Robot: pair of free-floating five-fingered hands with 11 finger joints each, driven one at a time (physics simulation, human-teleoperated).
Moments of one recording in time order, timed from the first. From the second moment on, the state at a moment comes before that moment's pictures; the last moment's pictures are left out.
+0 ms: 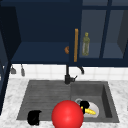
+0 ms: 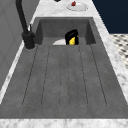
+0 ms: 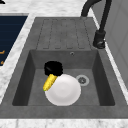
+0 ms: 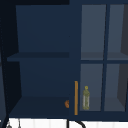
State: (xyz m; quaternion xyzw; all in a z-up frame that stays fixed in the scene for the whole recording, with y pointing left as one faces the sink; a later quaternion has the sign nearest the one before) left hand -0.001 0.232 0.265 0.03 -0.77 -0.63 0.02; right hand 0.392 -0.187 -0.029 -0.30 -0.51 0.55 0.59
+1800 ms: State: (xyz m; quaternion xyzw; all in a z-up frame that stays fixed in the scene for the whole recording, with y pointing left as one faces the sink) left hand -0.001 0.232 0.265 0.03 -0.77 -0.63 0.02; right hand 0.488 -0.227 -0.007 -0.20 -0.38 0.63 0.65
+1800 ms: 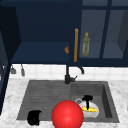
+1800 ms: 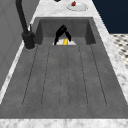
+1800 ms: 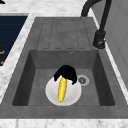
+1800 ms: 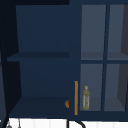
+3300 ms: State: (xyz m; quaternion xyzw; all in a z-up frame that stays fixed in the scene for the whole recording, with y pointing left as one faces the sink) left hand -0.001 0.232 0.265 0.03 -0.77 -0.63 0.02; right hand 0.403 -0.182 0.052 -0.40 -0.47 0.53 0.58
